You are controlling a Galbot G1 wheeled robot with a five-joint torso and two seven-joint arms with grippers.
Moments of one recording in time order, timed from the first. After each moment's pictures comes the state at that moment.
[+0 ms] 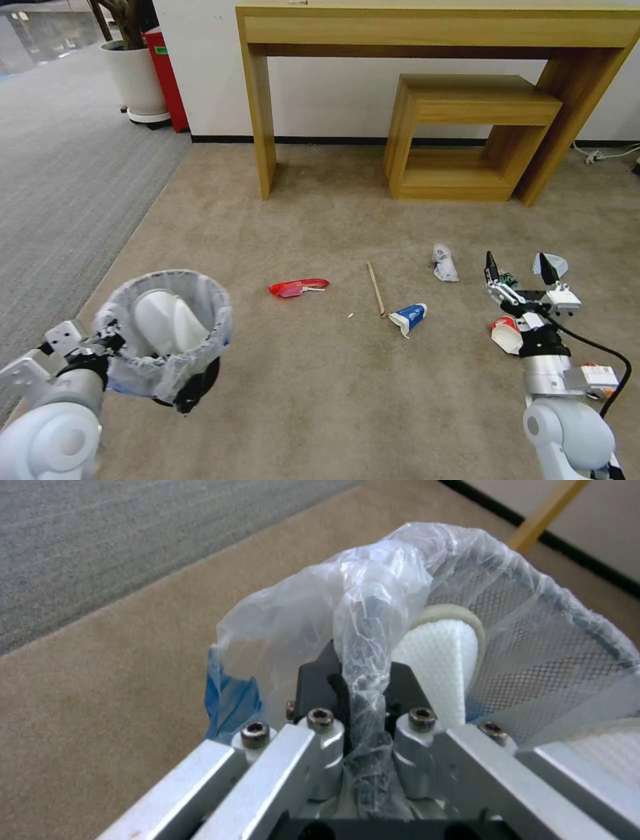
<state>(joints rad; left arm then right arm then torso) 1.50 -1.33 -0.98 -2.26 -0.92 0.58 -0.51 -1.46 1.33 0.79 1.99 0.40 0.30 -0.12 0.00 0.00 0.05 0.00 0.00</state>
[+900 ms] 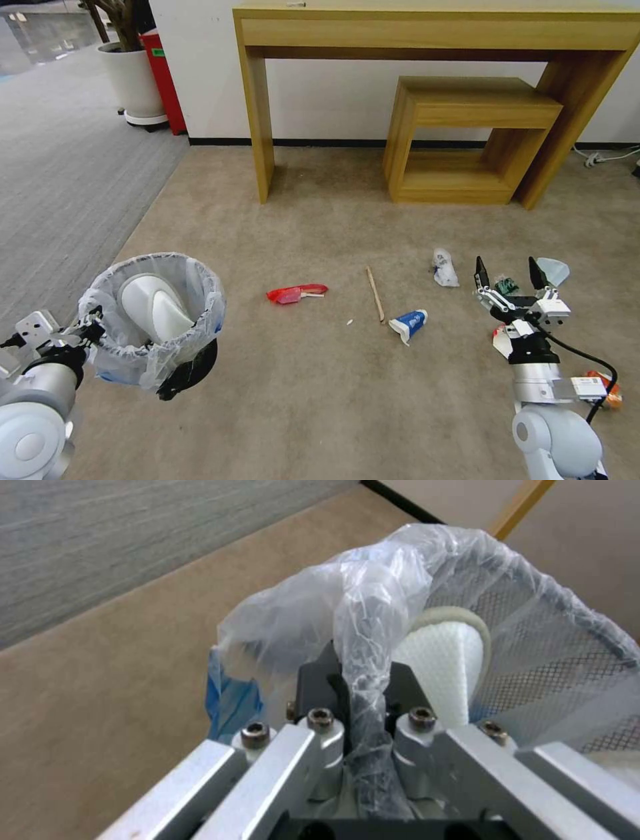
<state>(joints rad) 1.51 -1.28 -1.02 -2.30 -1.02 0.58 -0.48 -1.46 1.38 0.78 1.99 0.39 0.33 -0.18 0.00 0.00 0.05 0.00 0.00</state>
